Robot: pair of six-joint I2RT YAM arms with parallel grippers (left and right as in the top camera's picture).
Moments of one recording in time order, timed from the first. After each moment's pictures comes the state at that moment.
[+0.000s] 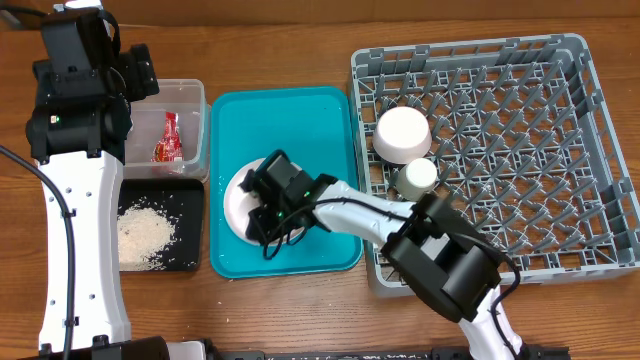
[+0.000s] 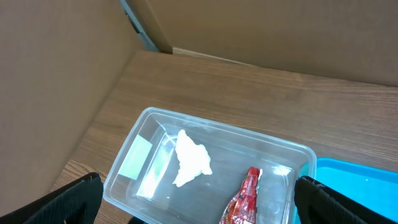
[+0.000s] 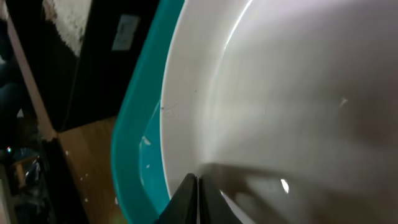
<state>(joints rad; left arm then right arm) 0.13 1.53 1.65 -0.76 -0.34 0.00 0.89 2.17 1.40 -0.29 -0.58 0.43</state>
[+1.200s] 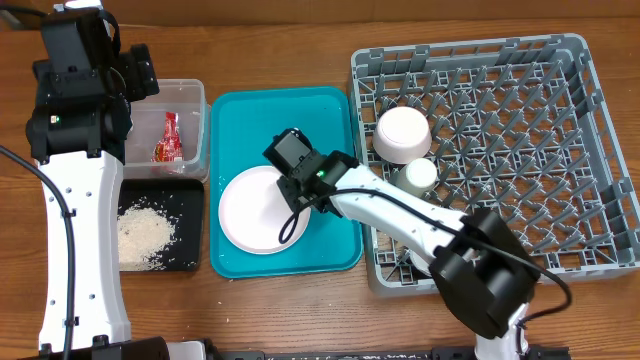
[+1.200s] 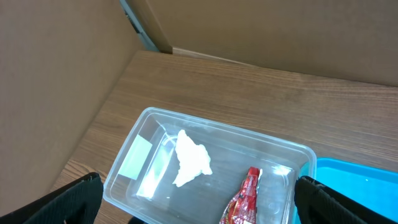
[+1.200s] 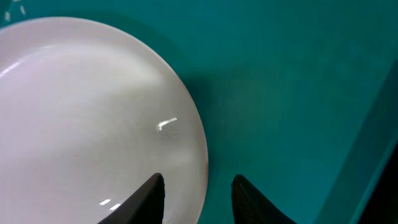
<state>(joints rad) 0.13 1.53 1.65 -0.76 -0.34 0.00 0.83 2.02 1.49 -0.64 0.14 0.29</state>
